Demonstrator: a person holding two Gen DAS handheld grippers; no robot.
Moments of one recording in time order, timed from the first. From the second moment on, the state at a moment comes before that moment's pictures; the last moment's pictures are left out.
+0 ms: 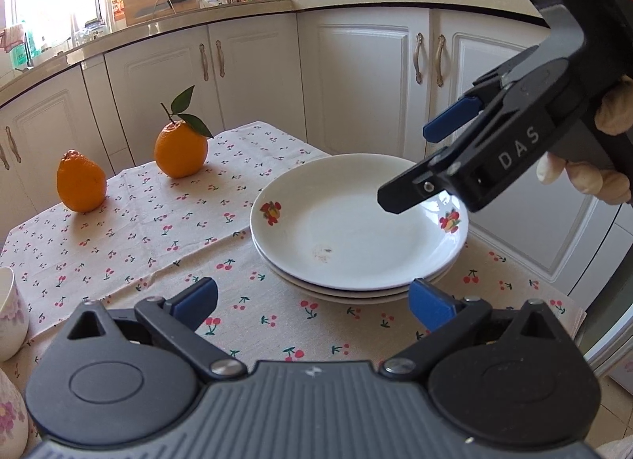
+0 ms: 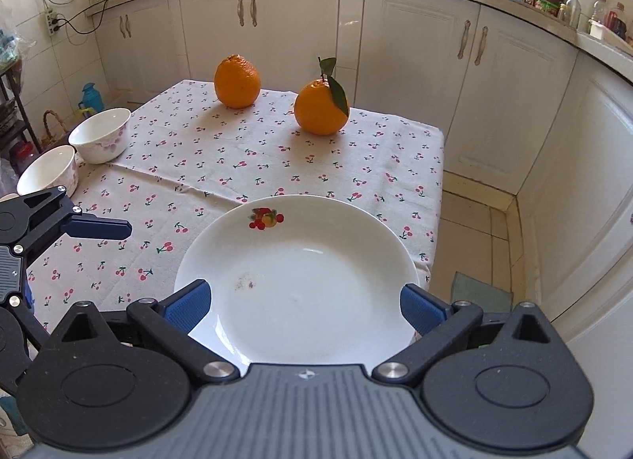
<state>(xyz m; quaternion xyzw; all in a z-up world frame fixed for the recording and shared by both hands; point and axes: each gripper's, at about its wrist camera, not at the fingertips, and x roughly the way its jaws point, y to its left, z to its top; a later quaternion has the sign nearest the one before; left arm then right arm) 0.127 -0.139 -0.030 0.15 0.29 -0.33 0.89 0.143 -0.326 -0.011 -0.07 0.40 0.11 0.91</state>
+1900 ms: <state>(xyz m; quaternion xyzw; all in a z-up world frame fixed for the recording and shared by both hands) 0.061 0.139 -0.050 0.06 0.30 -0.14 0.94 0.161 -0.001 -0.039 -0.07 0.40 0.41 0.82</state>
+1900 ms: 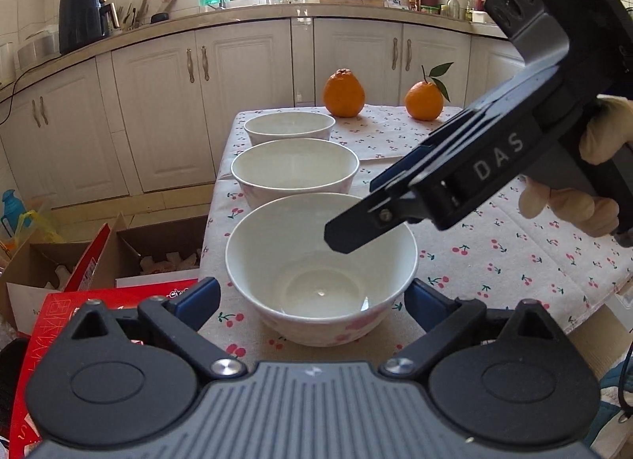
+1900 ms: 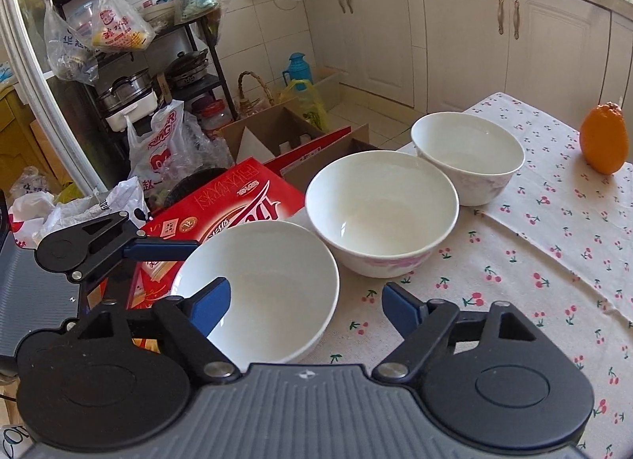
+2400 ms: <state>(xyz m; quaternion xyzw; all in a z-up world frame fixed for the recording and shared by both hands) 0.066 0.141 -0.051 0.06 0.31 -0.15 0.94 0.165 0.004 -0.046 -0.06 0.42 0.43 0.80</state>
